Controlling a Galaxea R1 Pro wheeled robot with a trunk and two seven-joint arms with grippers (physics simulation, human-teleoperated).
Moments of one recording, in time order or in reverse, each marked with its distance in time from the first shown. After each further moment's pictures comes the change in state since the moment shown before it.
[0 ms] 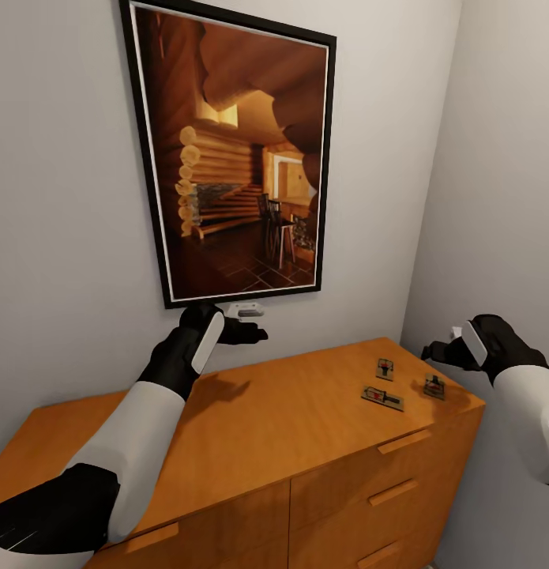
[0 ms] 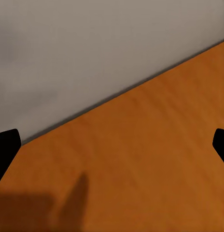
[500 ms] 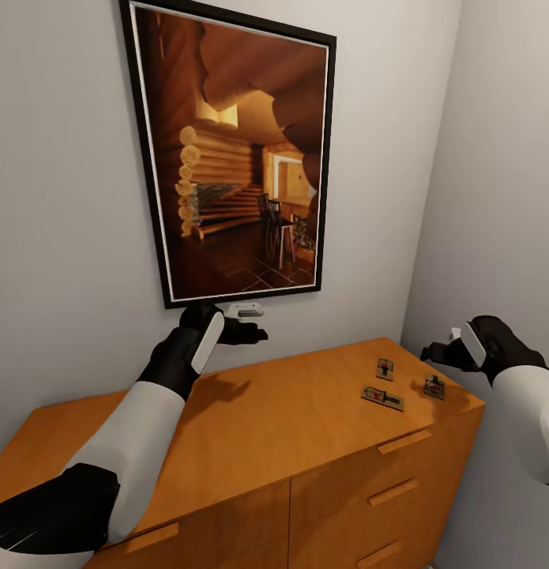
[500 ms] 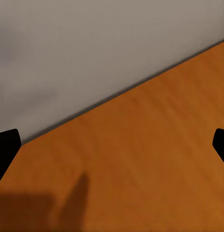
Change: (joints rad) left arm 0.000 0.000 0.000 0.001 0.000 0.000 0.000; right arm 0.000 0.002 0.003 0.013 0.004 -0.011 0.002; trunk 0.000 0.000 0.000
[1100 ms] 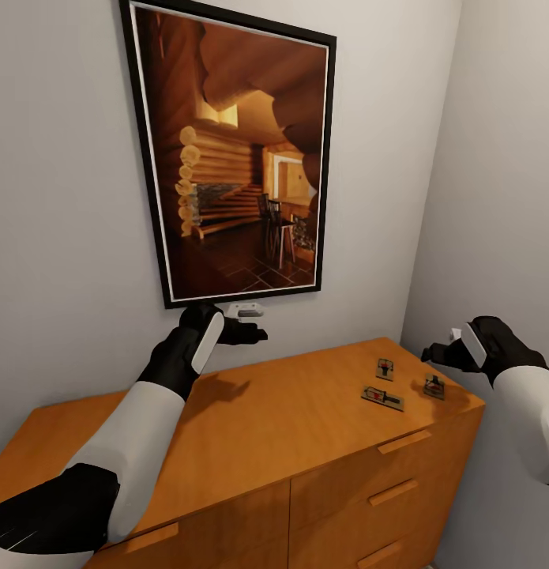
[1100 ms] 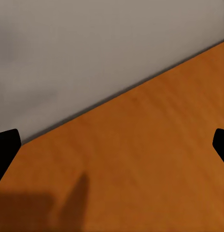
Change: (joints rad) left arm 0.000 0.001 0.000 0.000 0.000 0.000 0.000; right arm 0.000 -0.003 0.003 0.003 0.008 0.002 0.004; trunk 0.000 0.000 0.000
